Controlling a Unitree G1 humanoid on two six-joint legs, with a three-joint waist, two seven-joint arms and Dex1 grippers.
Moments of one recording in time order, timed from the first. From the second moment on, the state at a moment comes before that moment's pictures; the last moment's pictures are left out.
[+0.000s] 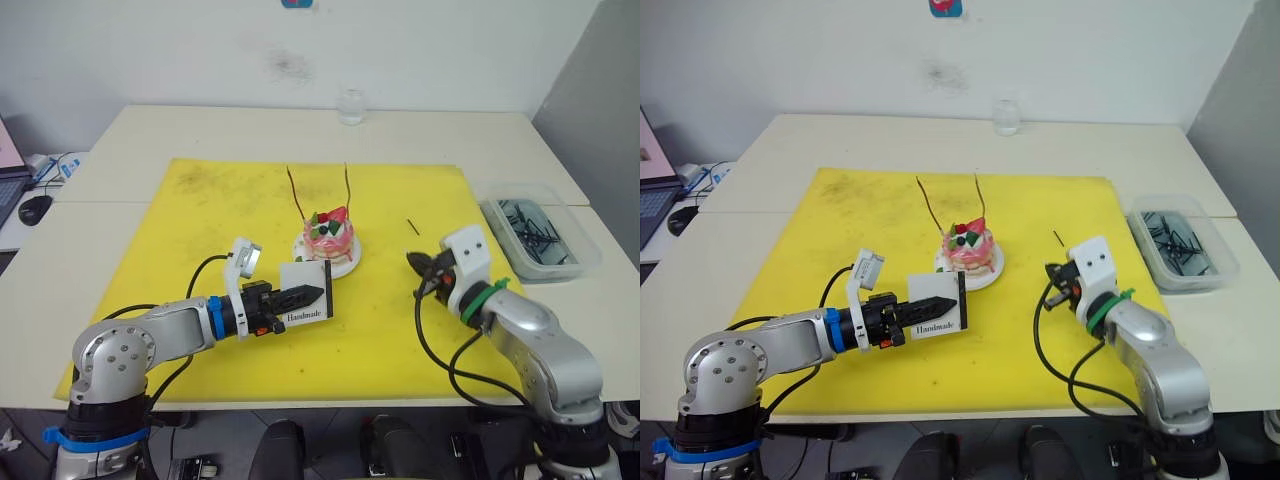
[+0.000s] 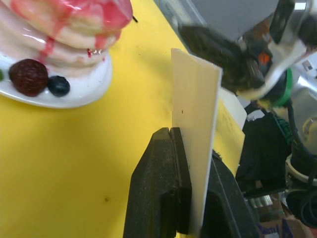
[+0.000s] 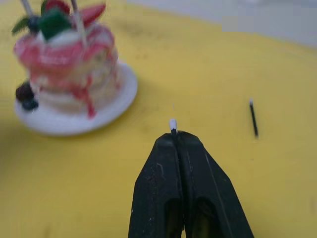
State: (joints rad) left arm -0.27 0.55 0.20 -0.36 -1.25 1.25 -0.39; right arm -0.12 -0.35 -0.01 -0.63 0.25 0.89 0.39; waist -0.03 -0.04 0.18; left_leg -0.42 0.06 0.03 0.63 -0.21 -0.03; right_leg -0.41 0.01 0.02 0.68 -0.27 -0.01
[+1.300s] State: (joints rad) left arm -0.27 0.59 0.14 -0.38 -1.25 1.24 -0.45; right arm 0.12 -0.31 0.11 -0.44 0.10 0.38 0.36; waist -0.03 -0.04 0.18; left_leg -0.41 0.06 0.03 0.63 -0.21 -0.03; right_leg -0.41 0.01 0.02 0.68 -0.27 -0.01
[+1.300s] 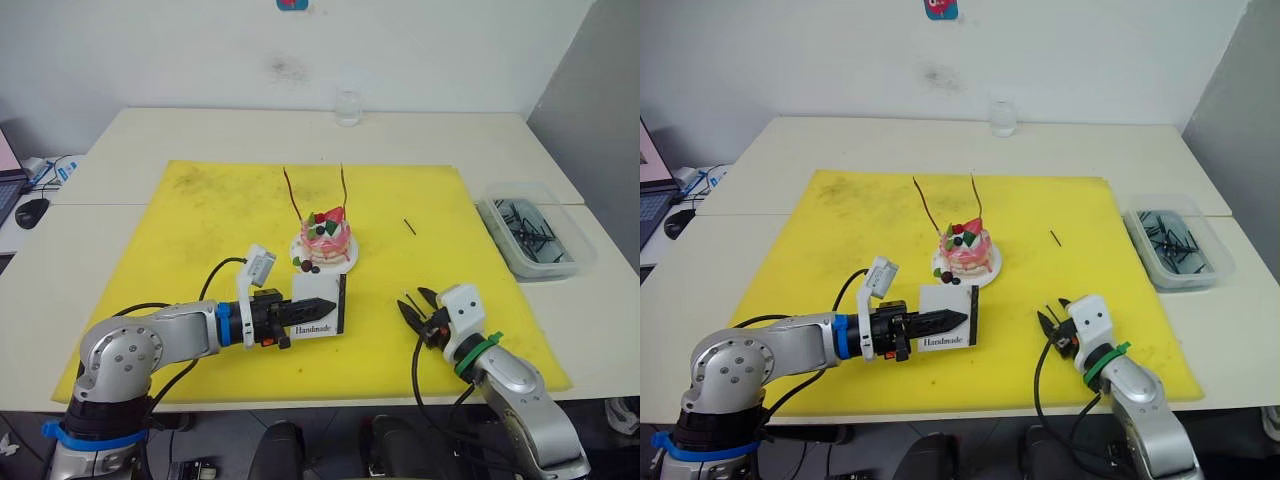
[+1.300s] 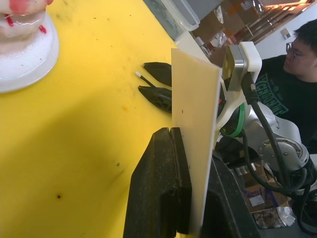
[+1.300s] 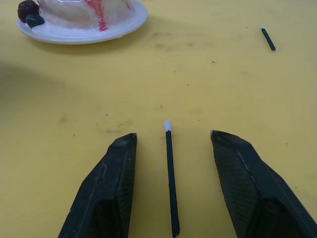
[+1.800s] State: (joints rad) left arm -0.27 0.59 0.14 -0.38 -1.25 1.24 -0.45; right arm 0.12 -0.30 0.13 -0.43 0.08 0.37 0.33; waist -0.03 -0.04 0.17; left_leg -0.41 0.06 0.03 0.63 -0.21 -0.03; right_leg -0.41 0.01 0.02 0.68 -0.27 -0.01
